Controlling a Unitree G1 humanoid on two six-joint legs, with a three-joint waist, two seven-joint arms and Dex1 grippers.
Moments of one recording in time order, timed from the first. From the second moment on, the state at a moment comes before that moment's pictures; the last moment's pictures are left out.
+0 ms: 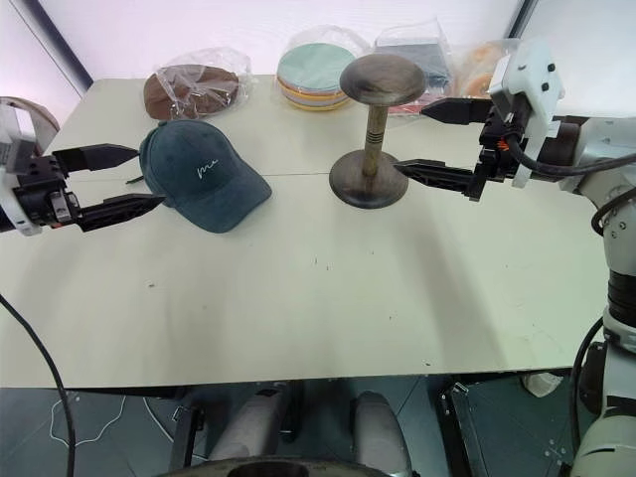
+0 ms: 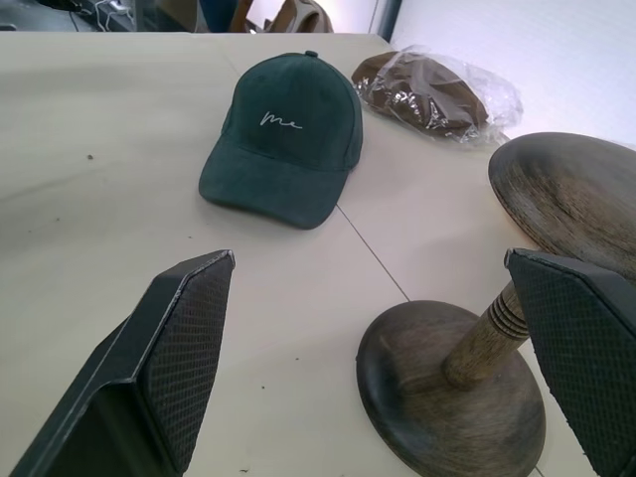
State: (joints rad) left arm -0.36 1.06 0.41 -0.25 -0.73 0.72 -1.02; right arm -0.73 -0.97 -0.16 -0.15 0.59 0.67 1.08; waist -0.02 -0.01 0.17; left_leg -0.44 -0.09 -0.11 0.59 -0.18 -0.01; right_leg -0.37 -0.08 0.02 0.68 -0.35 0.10
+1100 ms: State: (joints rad) left arm -0.27 0.93 0.12 -0.38 -0.35 0.48 -0.83; right arm -0.68 -0.96 -0.16 -0.18 0.58 0.67 1.06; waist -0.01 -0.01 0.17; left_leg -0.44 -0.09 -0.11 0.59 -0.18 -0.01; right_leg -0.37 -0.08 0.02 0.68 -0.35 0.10
